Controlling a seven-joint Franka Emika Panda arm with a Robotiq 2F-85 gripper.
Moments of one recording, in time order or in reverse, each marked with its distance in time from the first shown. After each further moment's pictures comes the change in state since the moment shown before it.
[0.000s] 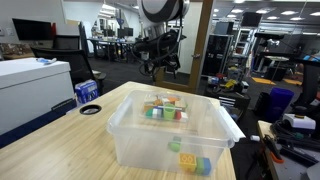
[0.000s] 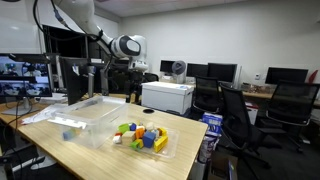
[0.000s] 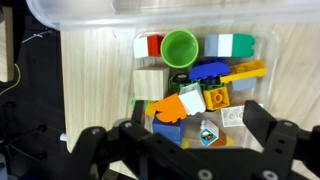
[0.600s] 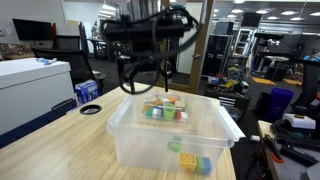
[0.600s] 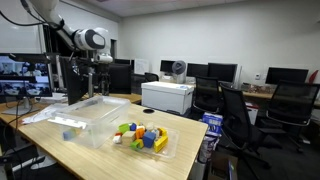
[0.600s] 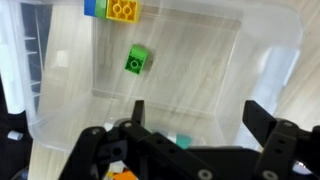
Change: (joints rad) arm 0.160 -0.237 0.202 -0.289 -0.006 0.166 0.152
